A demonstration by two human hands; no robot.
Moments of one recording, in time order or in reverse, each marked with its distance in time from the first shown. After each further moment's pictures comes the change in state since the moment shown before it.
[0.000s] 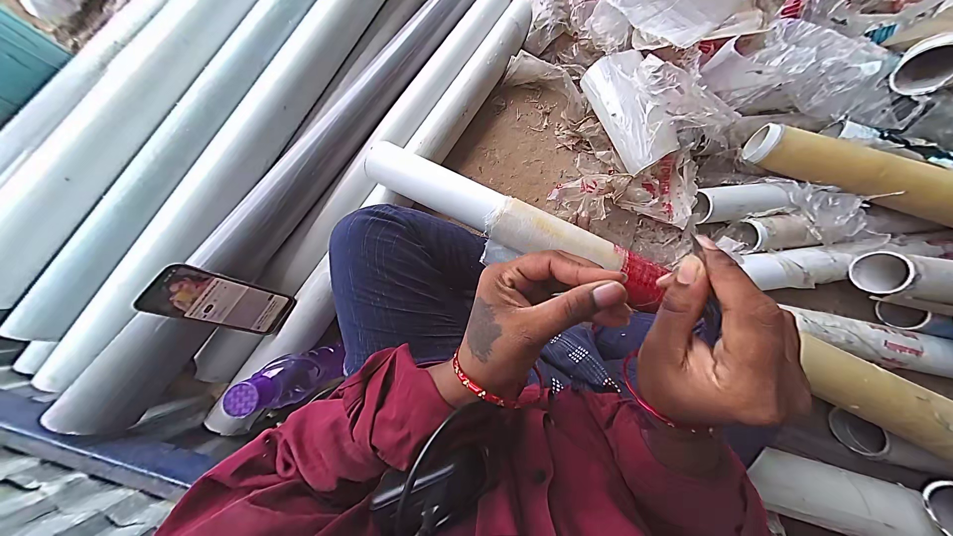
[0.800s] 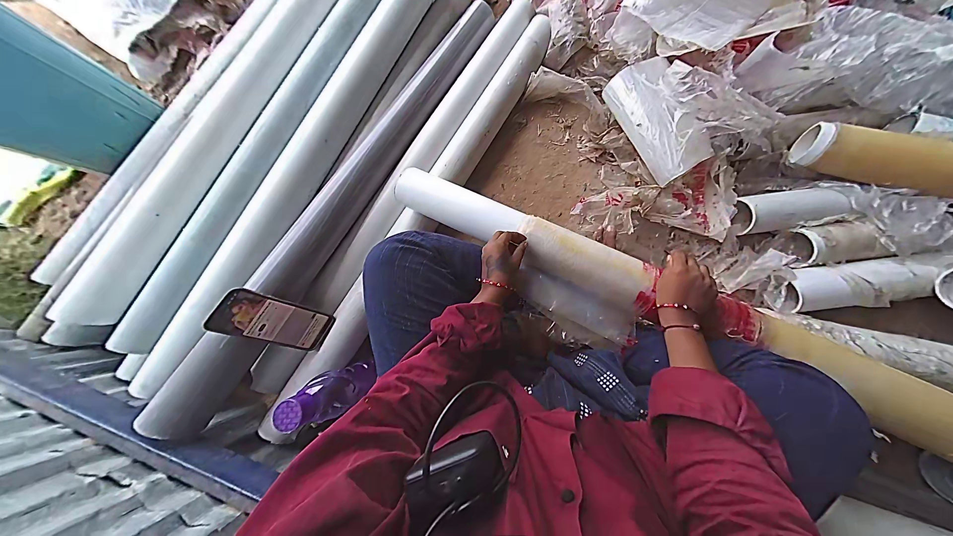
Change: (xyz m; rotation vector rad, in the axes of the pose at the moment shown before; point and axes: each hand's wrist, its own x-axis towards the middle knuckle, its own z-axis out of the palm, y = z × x) left_hand 0.069 -0.105 -0.169 1.382 0.339 -0.174; right_hand -0.096 0.143 0.122 -0.424 -1.053 0.670
